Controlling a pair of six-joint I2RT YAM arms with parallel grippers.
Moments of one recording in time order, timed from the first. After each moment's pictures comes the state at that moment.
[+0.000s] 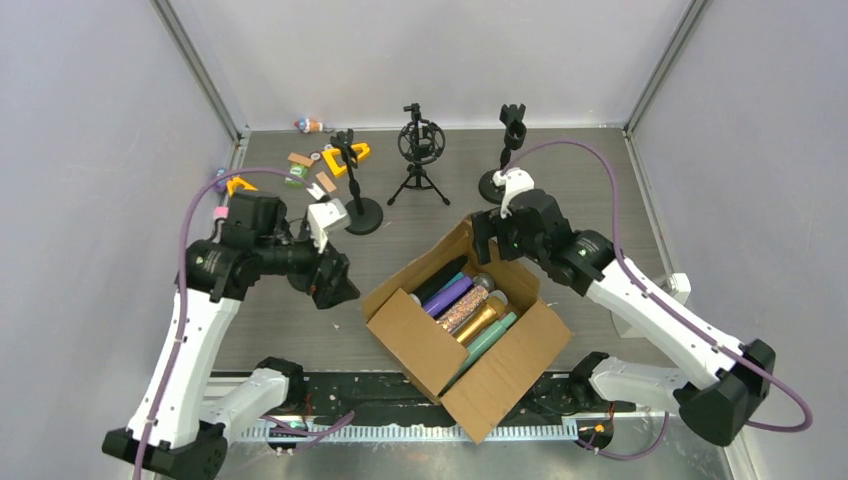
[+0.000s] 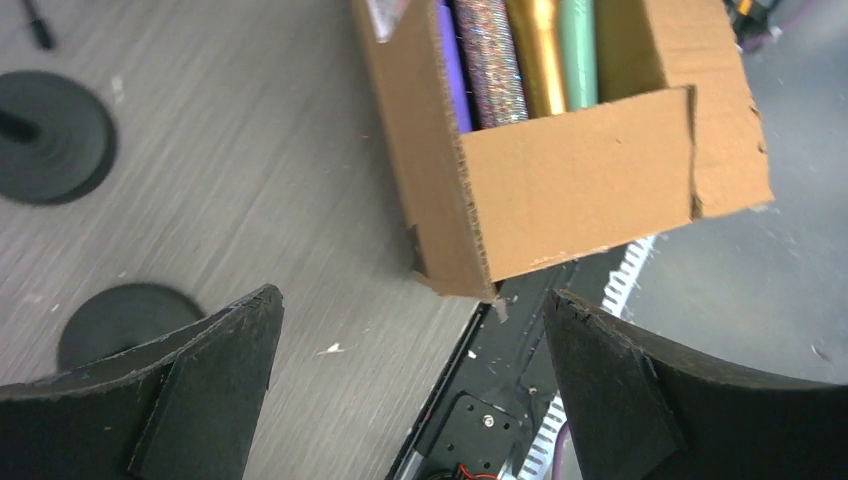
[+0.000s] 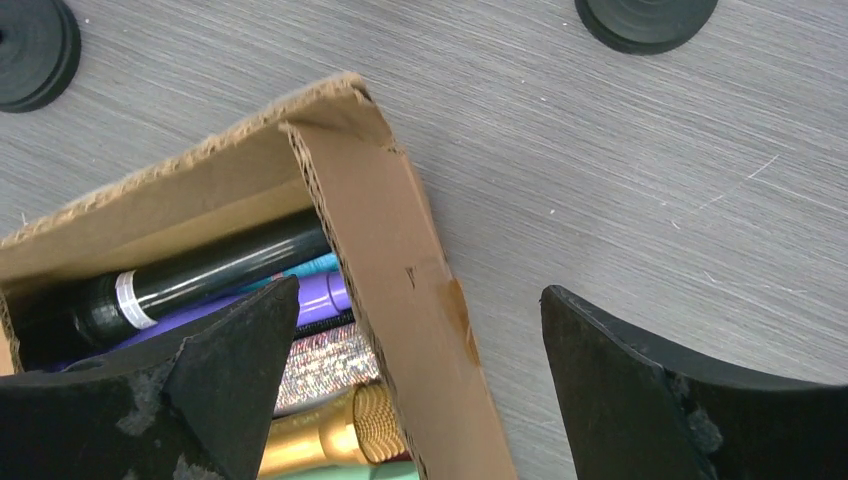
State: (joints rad) left arm -0.24 0.93 1.28 -1.18 0.71 0.42; right arm 0.69 1.14 1.07 -0.59 0.21 0.23
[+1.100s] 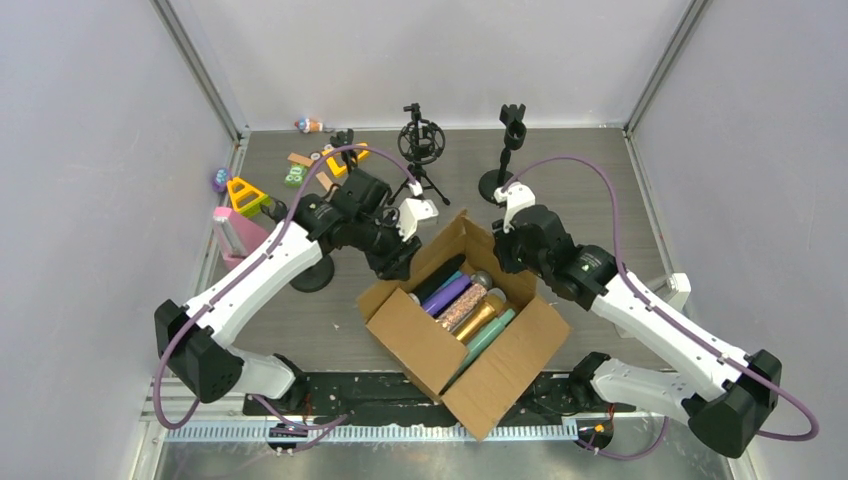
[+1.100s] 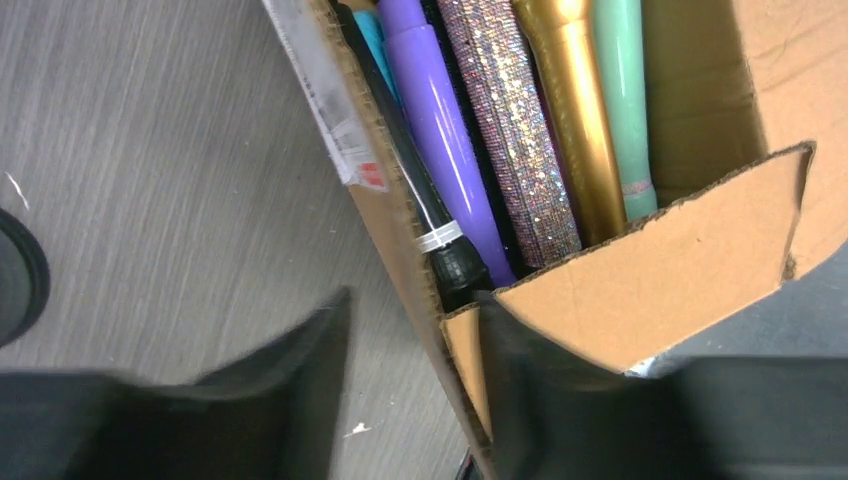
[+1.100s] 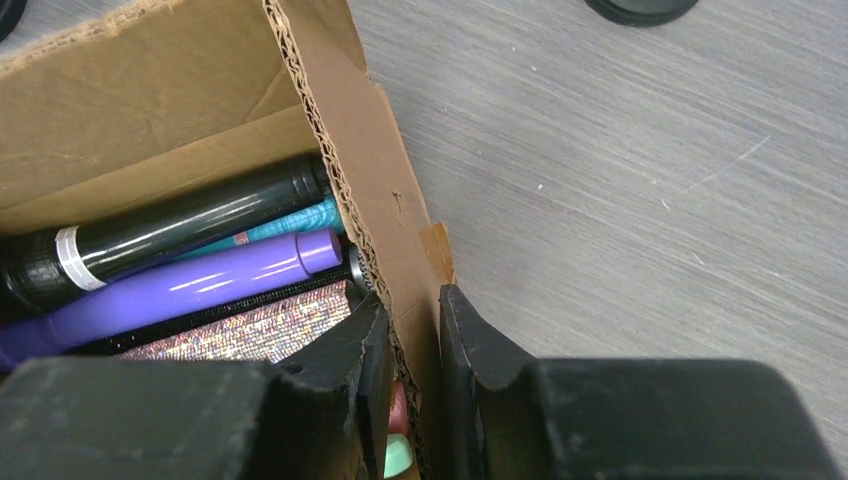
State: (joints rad) left arm -0.67 1.38 1.33 -0.93 0.47 0.33; right arm 0.70 1.01 0.93 -0.57 0.23 0.19
